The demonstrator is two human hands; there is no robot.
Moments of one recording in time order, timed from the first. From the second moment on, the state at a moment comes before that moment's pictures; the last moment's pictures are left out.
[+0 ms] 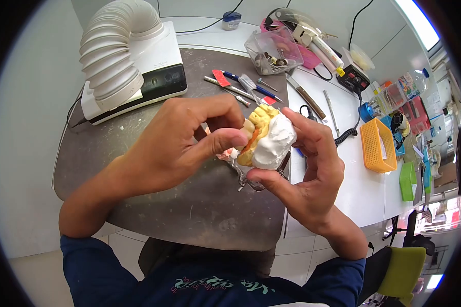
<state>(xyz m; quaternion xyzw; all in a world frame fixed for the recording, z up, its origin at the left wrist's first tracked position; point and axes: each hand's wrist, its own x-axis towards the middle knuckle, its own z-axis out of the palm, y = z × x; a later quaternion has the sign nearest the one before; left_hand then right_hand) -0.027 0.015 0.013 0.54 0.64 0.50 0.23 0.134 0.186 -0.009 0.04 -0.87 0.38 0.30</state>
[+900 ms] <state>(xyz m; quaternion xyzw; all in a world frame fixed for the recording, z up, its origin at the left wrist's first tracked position) 0.081 0.033 -0.020 0.58 0.60 0.54 0.10 0.216 0.192 -0.059 0.08 -0.85 0.36 0.39</state>
